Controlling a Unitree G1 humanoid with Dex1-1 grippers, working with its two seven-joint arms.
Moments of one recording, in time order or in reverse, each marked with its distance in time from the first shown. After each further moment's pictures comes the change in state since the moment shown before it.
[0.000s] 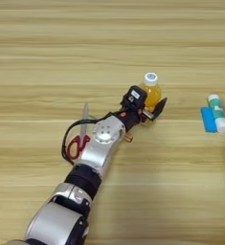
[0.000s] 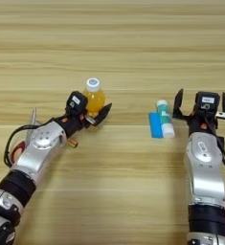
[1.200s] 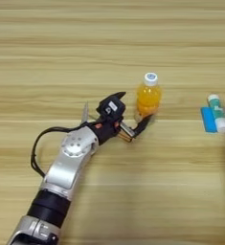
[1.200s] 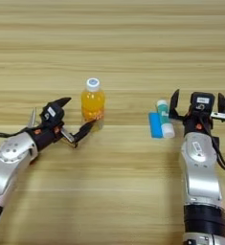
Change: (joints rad) left arm 0.256 0.204 0.005 -0.488 -0.045 0.236 -0.153; right arm -0.001 0.021 0.017 -0.003 -0.021 0.003 -0.020
